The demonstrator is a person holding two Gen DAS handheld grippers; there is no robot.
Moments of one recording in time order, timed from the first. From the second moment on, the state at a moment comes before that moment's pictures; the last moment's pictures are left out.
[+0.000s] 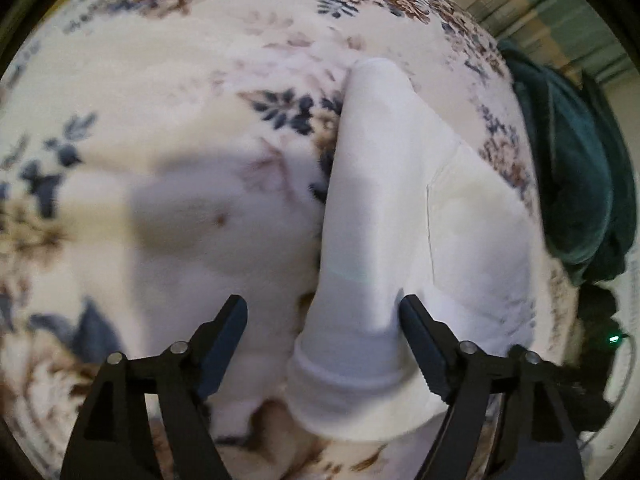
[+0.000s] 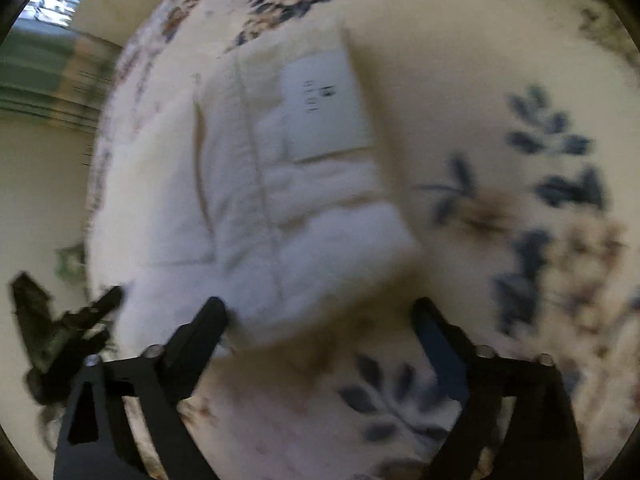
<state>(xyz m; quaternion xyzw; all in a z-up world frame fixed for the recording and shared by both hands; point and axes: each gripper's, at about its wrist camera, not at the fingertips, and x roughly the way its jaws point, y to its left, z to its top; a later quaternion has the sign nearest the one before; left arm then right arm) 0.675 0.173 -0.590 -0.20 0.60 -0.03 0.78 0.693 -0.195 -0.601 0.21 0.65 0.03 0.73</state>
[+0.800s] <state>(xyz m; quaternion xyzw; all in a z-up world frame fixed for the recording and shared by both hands) 0.589 0.100 -0.421 -0.02 0.55 0.04 0.84 0.587 -0.170 -0.379 0.01 0.55 -0.06 0.83</state>
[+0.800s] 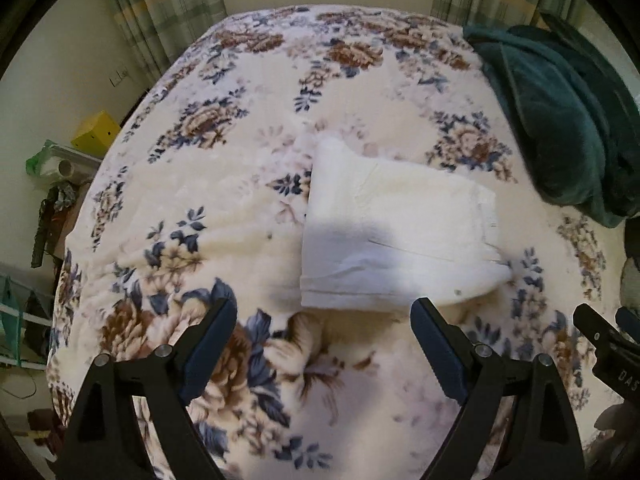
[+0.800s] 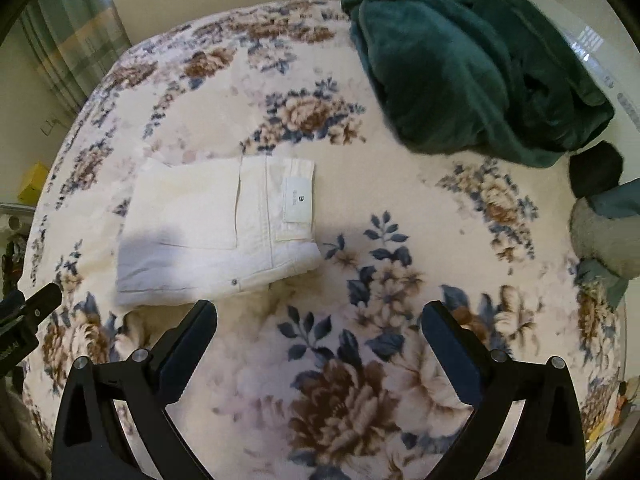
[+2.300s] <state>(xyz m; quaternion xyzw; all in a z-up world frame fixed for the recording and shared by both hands) 0.219 0.082 -0.060 -0.03 0.37 0.07 0.93 0.140 -0.153 0.114 -0.04 0.33 0.00 0.94</state>
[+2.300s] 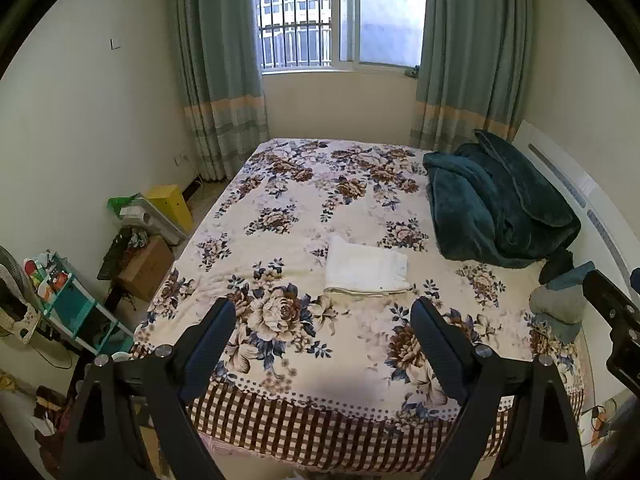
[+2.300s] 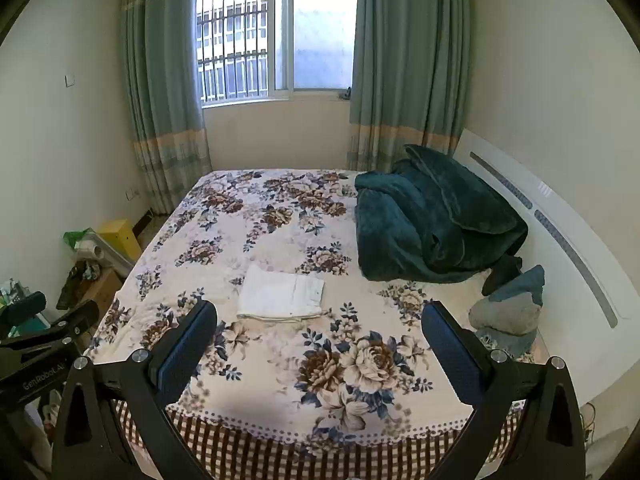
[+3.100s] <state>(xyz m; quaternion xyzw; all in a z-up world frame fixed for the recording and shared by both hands) 0.189 0.075 -0.041 -0.03 0.34 0.07 0.94 0.142 -0.151 0.117 -0.03 0.34 0.01 0.94</state>
